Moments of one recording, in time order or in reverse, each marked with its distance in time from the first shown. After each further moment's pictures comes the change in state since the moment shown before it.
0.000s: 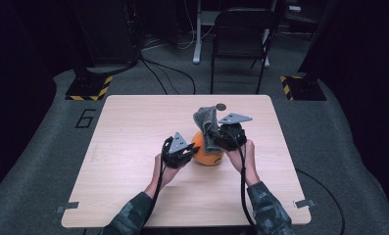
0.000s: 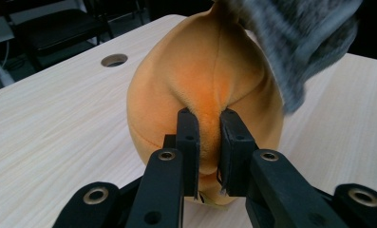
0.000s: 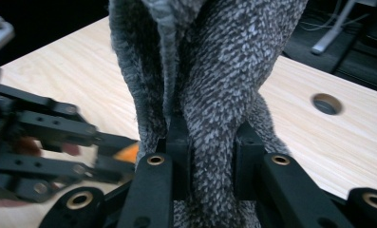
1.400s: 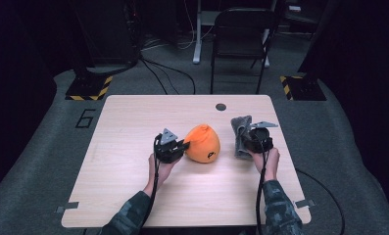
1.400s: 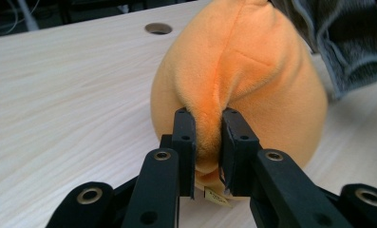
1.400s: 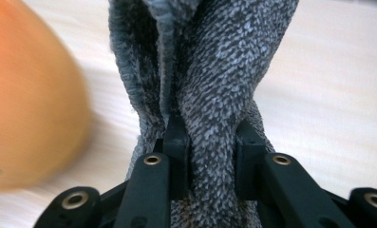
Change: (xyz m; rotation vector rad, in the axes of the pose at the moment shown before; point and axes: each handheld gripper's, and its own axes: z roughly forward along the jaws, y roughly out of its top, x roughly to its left) left arm 0.035 -0.017 -0.001 0.052 0.125 -0.243; right arm -0.096 -0.076 0.006 0.146 -0.274 0.214
